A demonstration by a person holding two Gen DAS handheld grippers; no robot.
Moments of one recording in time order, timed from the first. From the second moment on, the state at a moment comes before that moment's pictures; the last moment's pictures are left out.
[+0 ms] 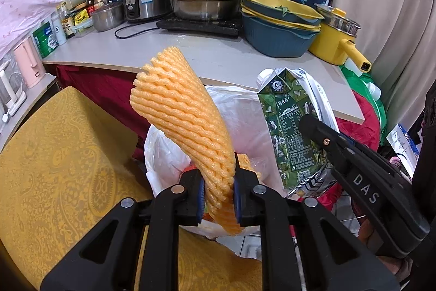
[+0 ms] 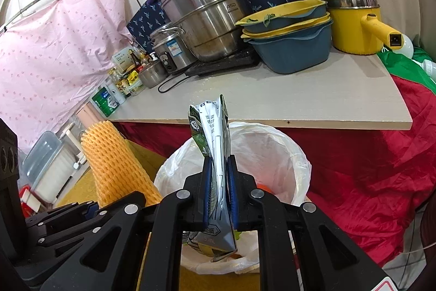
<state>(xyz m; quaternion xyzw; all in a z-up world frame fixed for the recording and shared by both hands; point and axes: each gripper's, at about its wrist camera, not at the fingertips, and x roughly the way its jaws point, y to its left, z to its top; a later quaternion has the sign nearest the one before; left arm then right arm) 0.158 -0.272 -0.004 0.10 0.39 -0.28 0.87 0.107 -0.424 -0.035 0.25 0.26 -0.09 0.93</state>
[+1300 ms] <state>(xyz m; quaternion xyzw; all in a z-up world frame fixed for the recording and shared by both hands) 0.123 -0.198 0.022 0.08 0.37 -0.22 0.90 0.057 -0.362 0.012 0.19 0.28 -0.11 0.94</state>
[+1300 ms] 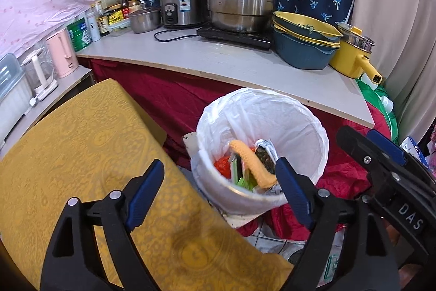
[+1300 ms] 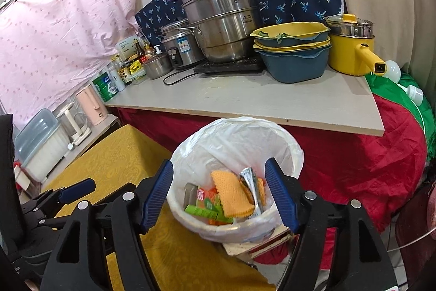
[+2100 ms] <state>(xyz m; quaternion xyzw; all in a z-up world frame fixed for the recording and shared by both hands) 0.085 -0.121 0.019 0.02 0.37 -0.16 0.92 0.007 -0.306 0.008 0.15 0.31 -0.12 0.93</state>
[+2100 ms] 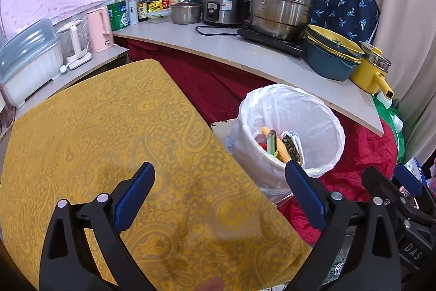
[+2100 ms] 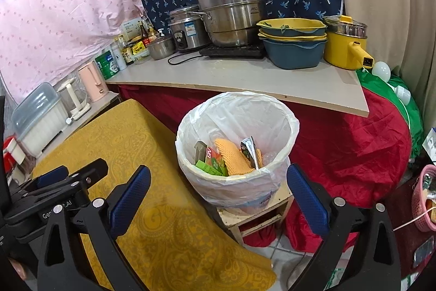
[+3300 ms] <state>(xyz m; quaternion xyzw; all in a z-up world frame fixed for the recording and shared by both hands) 0.071 -0.102 0.000 0.04 0.37 -0.14 0.92 -0.003 -0.287 -0.002 0.12 0.32 -0.14 0.93</state>
